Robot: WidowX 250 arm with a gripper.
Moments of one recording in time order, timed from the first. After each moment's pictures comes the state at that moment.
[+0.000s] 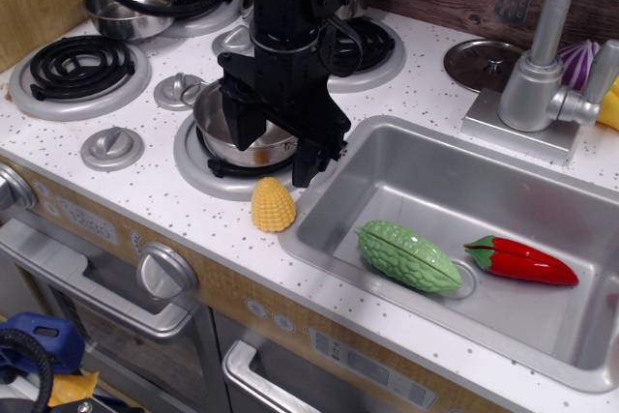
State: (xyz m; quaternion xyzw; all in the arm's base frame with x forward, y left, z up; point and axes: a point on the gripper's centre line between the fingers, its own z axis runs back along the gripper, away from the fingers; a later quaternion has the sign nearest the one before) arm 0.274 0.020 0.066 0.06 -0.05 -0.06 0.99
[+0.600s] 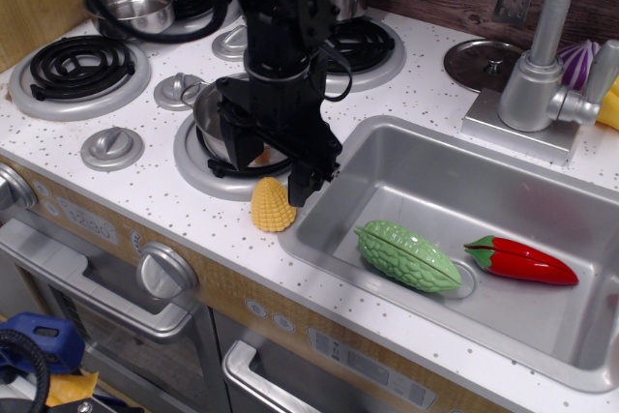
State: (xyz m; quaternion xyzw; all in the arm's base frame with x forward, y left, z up) arm 0.274 0.023 0.041 0.05 -0.06 -0.07 0.99
